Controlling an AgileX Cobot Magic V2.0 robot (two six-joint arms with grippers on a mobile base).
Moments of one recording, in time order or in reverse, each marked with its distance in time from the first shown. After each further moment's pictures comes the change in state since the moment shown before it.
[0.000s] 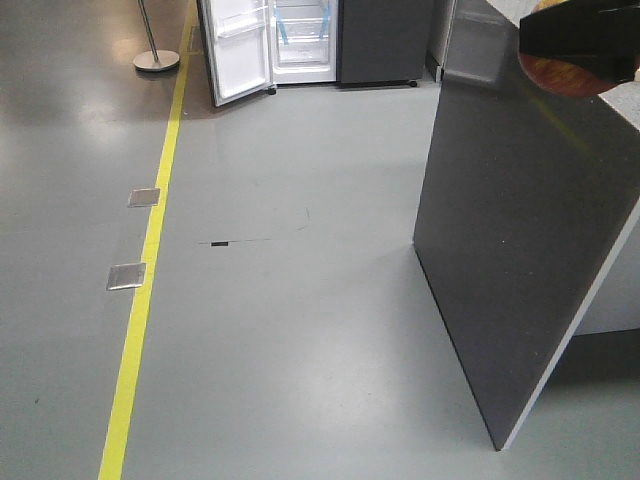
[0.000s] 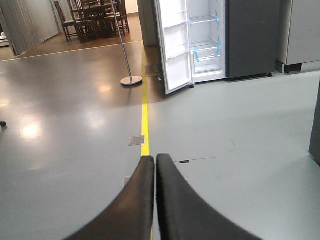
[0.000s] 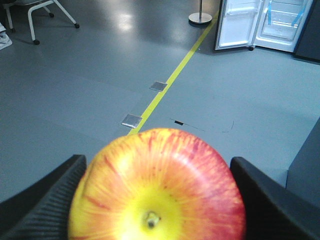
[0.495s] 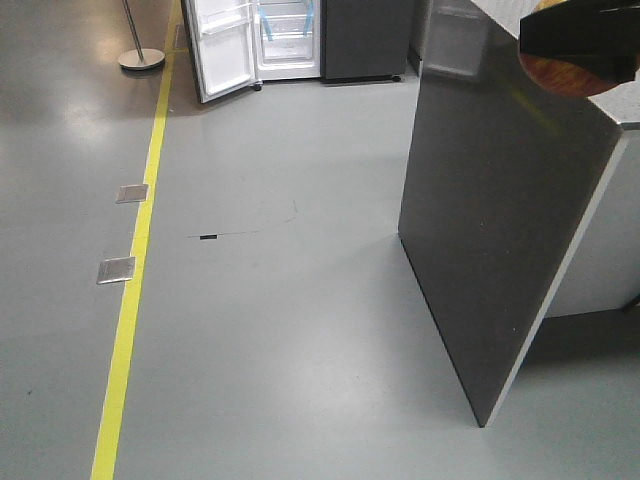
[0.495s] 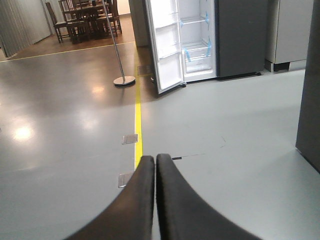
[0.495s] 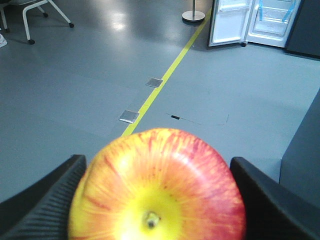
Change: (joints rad) left arm 0.000 0.000 0.000 0.000 0.000 0.000; right arm 0.000 0.000 0.000 0.000 0.000 0.000
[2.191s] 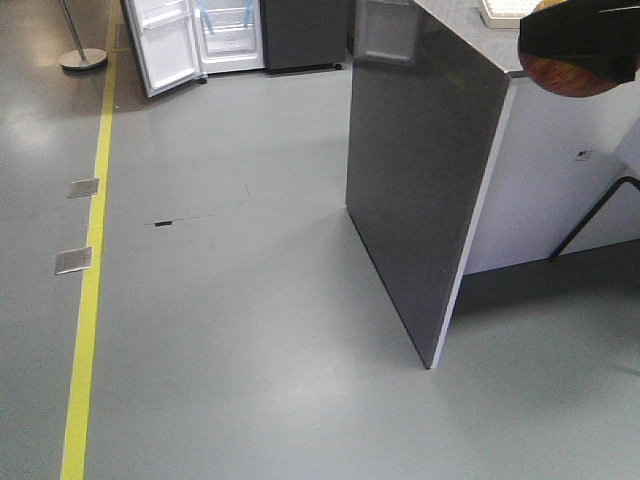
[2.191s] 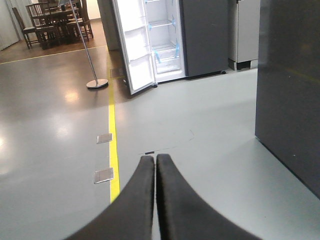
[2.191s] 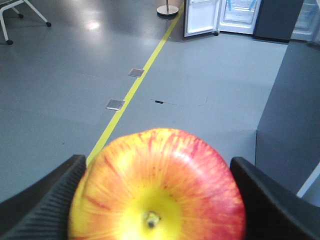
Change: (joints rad) left arm 0.000 0.000 0.000 0.000 0.000 0.000; right arm 0.000 0.000 0.000 0.000 0.000 0.000
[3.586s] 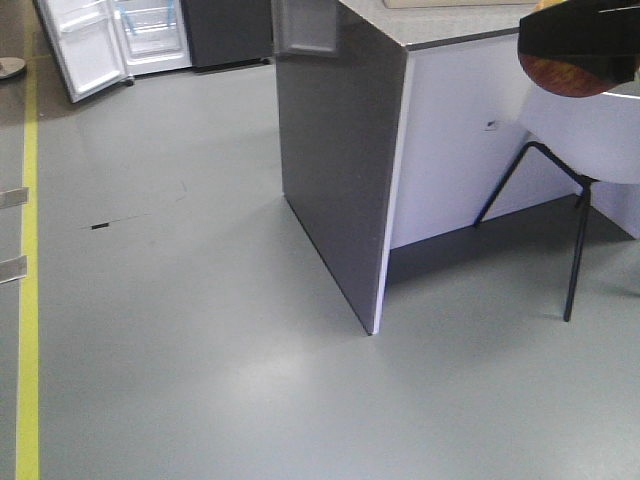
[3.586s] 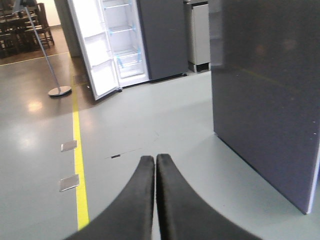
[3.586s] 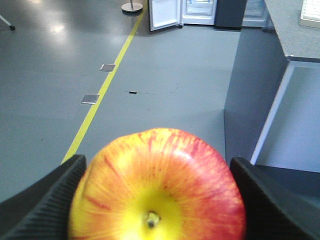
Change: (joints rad) left arm 0.000 0.000 0.000 0.000 0.000 0.000; right arm 0.000 0.000 0.000 0.000 0.000 0.000
